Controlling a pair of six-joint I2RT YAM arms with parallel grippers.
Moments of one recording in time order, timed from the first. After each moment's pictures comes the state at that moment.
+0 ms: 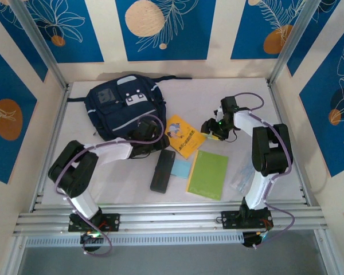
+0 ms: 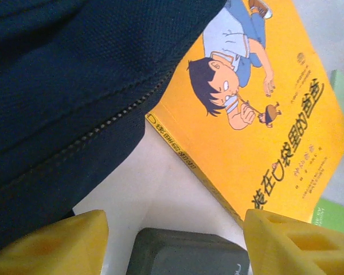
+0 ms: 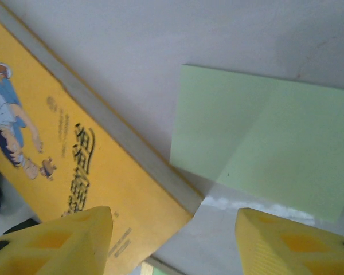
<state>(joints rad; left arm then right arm) -0.65 1.71 0.93 -0.09 0.09 -0.83 0.14 1.86 1.22 -0.62 -0.42 0.40</state>
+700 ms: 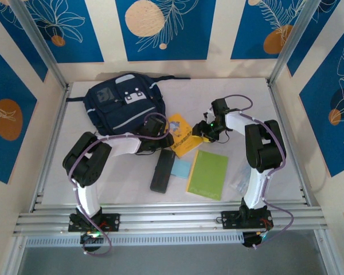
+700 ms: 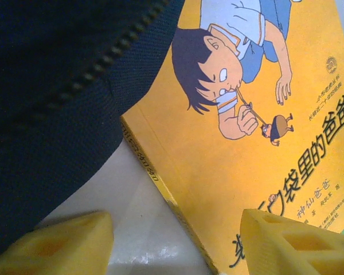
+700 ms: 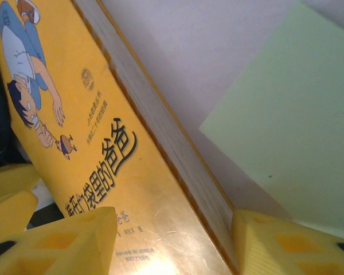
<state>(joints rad) -0.65 1.87 1.05 -0.09 0.11 -0.83 0.22 1.92 1.23 -0.59 -0.52 0.42</state>
